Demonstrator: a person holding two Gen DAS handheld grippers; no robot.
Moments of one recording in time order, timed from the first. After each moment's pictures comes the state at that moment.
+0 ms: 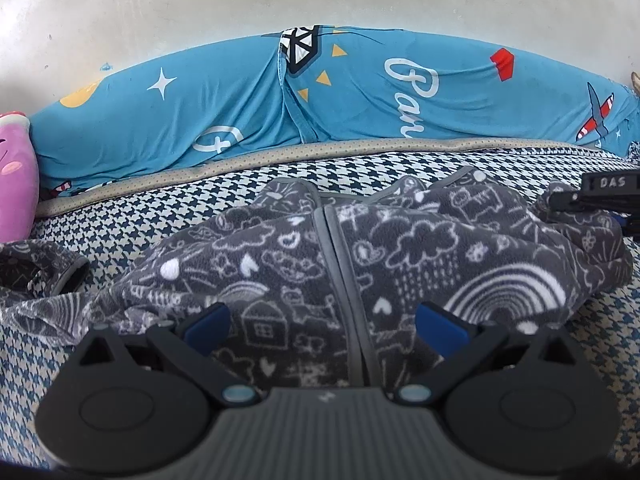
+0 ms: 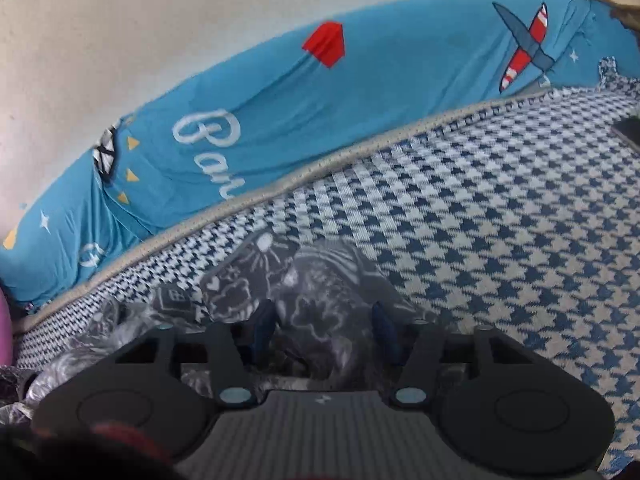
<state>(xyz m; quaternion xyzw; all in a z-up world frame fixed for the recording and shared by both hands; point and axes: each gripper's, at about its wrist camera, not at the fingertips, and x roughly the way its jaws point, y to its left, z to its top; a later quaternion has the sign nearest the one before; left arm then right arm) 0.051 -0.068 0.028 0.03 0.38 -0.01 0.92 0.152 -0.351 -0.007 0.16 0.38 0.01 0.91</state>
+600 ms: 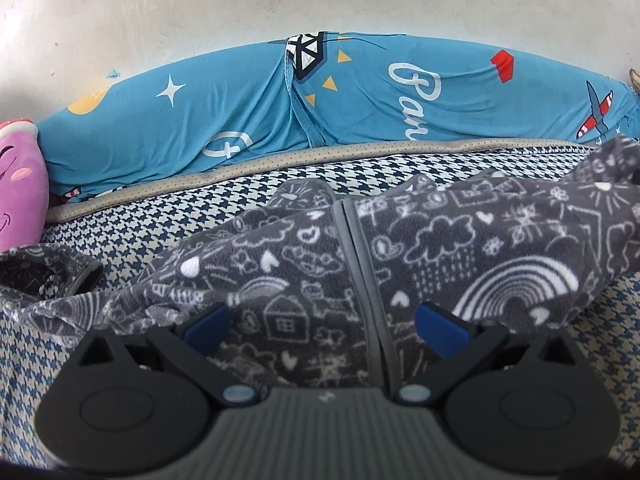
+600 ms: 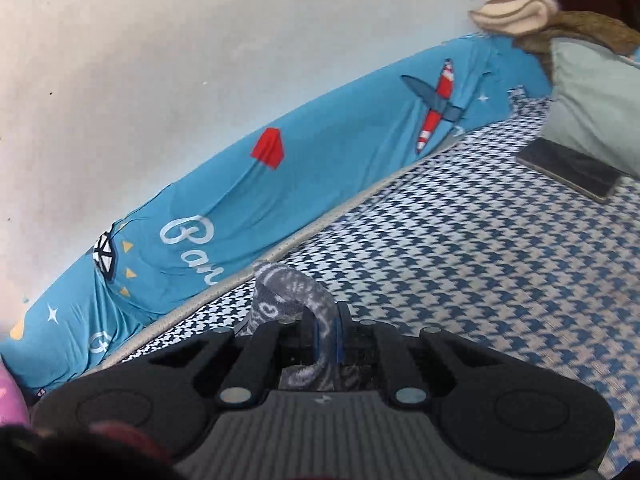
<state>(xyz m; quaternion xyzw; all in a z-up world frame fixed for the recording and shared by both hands) 0.040 -0.059 0.035 0.05 0.38 -0.01 0.93 0.067 -0.373 0.060 0.24 0.27 -0.08 0.93</state>
